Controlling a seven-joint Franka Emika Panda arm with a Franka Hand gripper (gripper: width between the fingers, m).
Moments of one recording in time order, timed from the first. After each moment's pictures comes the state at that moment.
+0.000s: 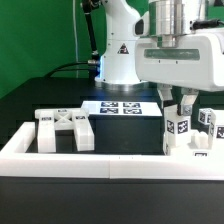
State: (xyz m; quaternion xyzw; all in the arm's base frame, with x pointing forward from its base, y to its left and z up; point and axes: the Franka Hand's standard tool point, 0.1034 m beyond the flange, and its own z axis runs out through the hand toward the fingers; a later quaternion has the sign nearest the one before) arm 0.613 0.052 0.088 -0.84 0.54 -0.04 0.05
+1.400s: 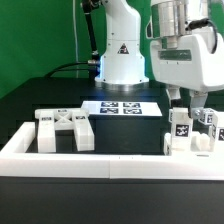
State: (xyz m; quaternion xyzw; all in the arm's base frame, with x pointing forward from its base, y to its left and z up) arm 0.616 0.065 0.087 -0.82 0.57 -0.02 0.08
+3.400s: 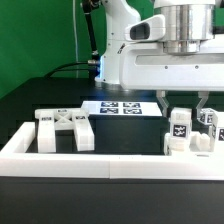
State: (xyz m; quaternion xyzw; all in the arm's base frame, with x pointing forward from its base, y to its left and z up) arm 0.619 0.060 0.082 -0.96 0.27 -0.04 0.05
